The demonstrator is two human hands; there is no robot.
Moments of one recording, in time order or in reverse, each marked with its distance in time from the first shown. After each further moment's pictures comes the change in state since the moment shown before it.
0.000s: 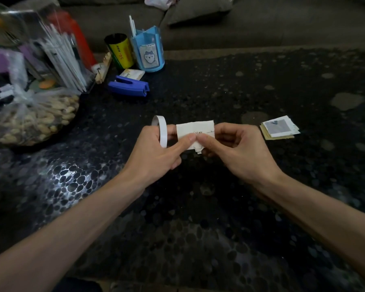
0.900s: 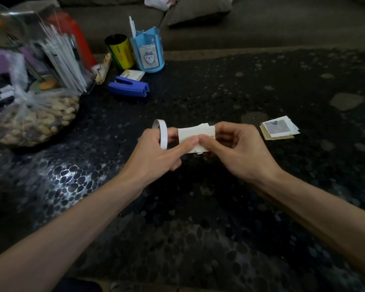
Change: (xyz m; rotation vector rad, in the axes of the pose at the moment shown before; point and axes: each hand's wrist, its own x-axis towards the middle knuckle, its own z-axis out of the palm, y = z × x) left_hand 0.001 -0.003 -0.003 0.048 -0.046 -0.041; right_hand 0.002 0.000 -0.001 -0.026 -0.018 0.010
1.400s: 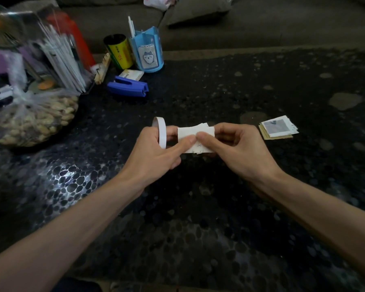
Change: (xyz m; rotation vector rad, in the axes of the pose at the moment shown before) left_hand -0.001 0.001 0.002 -0.029 0.025 0.031; right_hand -0.001 -0.001 -0.001 0.035 0.039 0.040
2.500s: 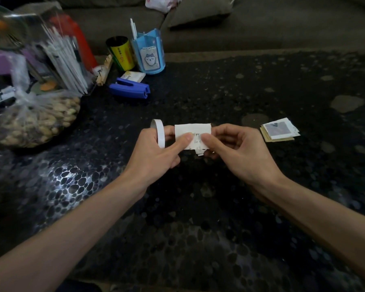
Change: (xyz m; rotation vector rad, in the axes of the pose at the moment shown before) left_hand 0.005 -0.005 0.001 -0.052 0.092 -0.038; right_hand 0.000 0.004 0.004 0.050 0.047 0.011
